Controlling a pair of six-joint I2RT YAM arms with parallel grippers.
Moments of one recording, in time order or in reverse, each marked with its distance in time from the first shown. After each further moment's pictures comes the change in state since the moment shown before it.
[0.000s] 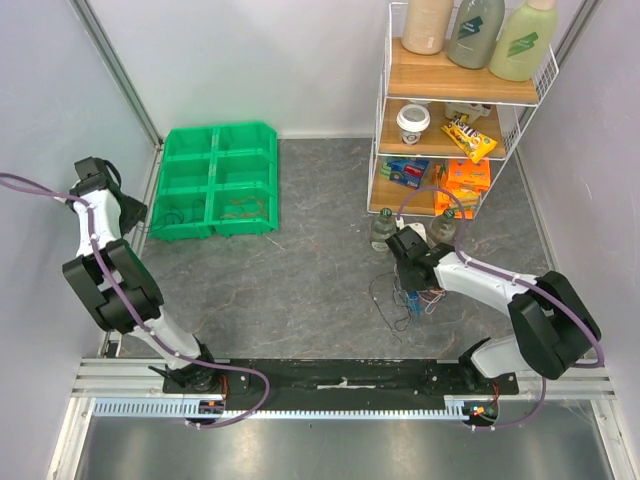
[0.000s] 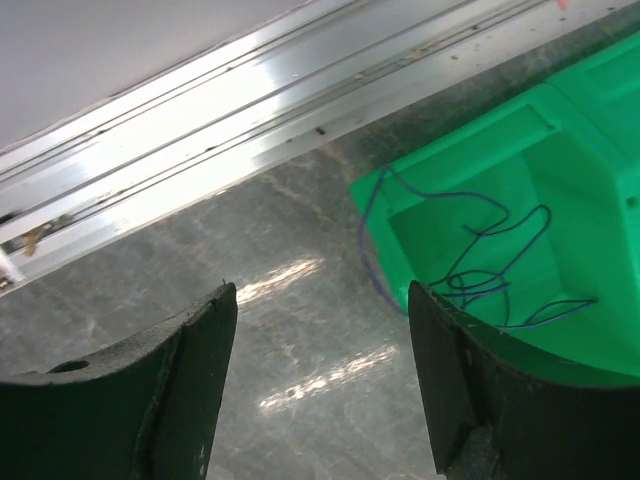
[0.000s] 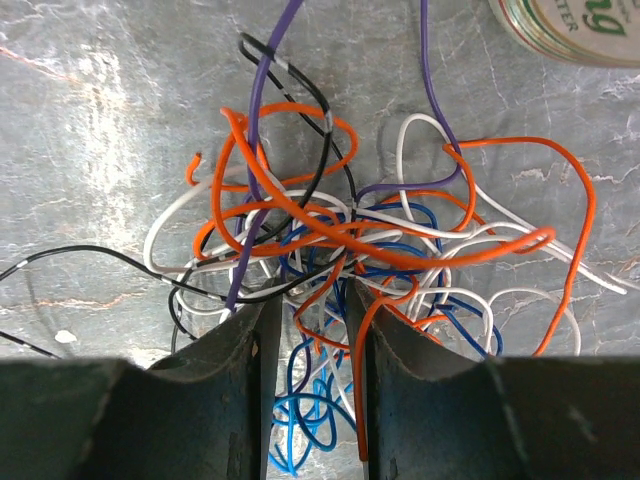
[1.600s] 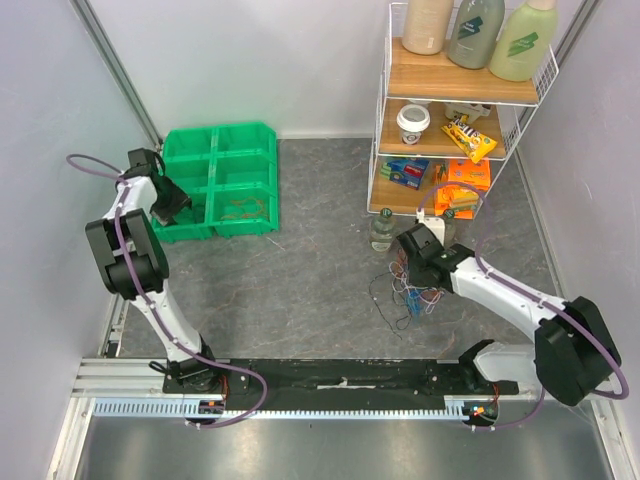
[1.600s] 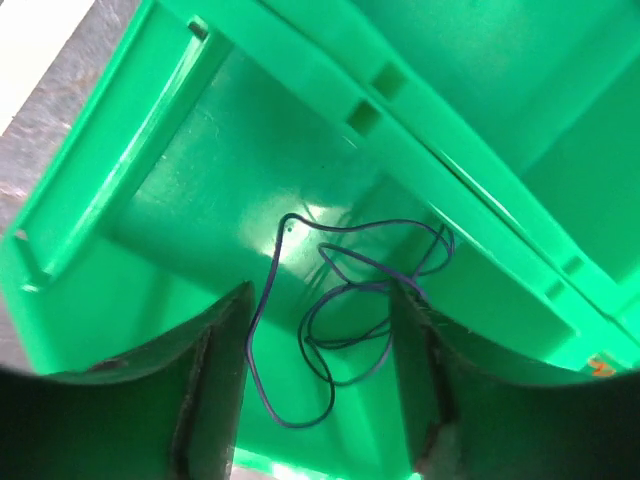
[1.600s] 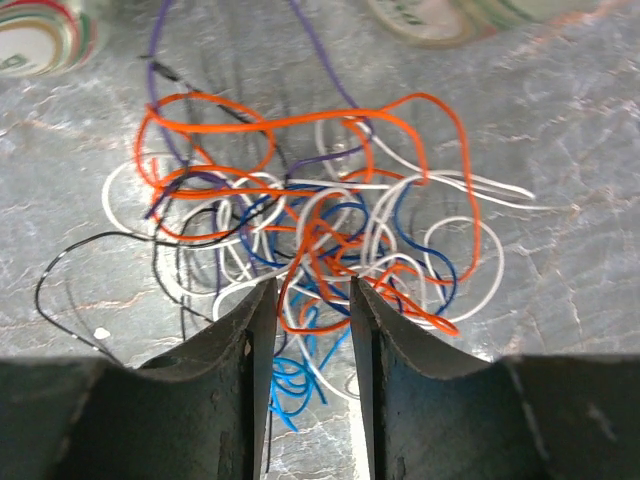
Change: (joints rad) left arm -0.203 0.267 0.052 0.211 0.217 0.107; right arm -0.016 -0.135 0.018 -0.079 0.052 0.123
